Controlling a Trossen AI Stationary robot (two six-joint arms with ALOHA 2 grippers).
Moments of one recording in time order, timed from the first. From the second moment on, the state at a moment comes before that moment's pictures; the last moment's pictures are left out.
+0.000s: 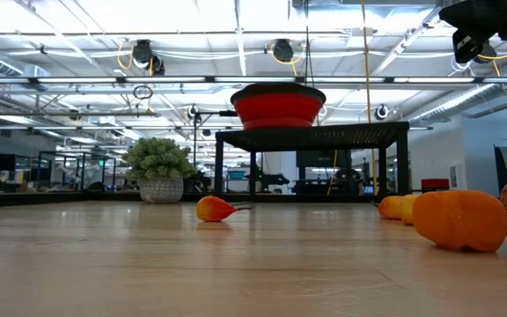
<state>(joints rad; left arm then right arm) -0.31 1.68 1.74 -0.77 -0.36 -0.60 -0.05 0.01 0.42 -0.38 -0.05 0.10</state>
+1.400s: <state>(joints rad) -0.23 2.10 1.60 -1.00 -0.21 -0.28 -0.05 0.01 0.42 -0.38 -0.05 0.10</state>
